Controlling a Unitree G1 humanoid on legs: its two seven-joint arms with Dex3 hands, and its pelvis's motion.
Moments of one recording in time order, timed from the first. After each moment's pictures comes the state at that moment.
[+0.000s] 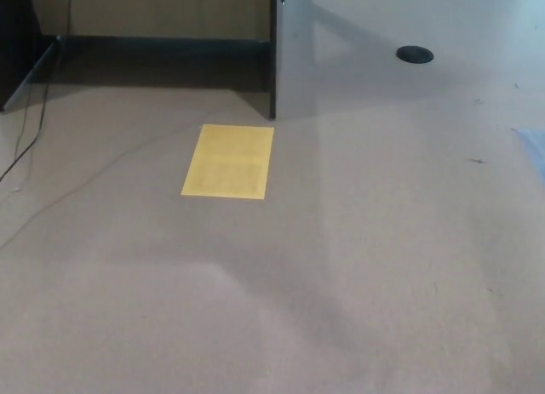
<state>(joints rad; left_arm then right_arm) 0.09 0.59 -0.14 1.08 0.81 -0.55 1.11 -0.17 -0.47 0.25 1.19 -0.36 -0.31 0.01</state>
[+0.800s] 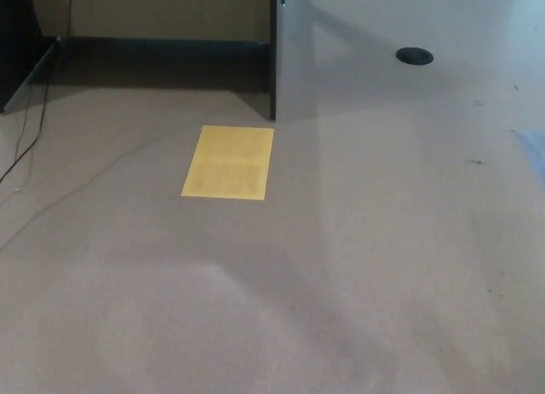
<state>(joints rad) 0.07 0.62 -0.22 1.13 0.78 -0.61 1.22 -0.16 -0.47 0.25 1.20 -0.36 -0.31 0.00</state>
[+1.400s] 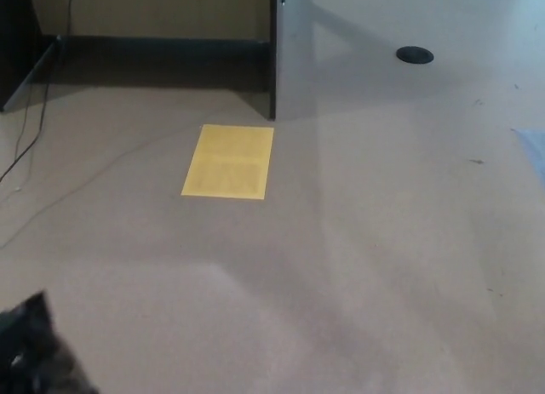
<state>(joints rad) -0.02 0.68 -0.15 0.49 0.77 -0.63 1.14 -0.15 -0.47 0.25 1.20 -0.35 -0.31 0.00</state>
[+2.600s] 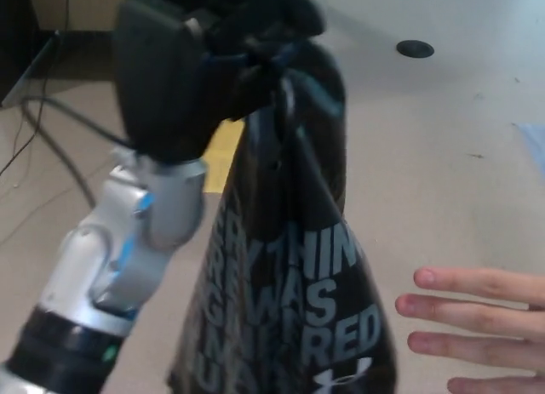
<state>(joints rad) -0.77 0.28 -0.24 0.03 0.81 -0.30 0.62 -0.12 -0.47 0.25 1.19 -0.35 -0.31 0.00</state>
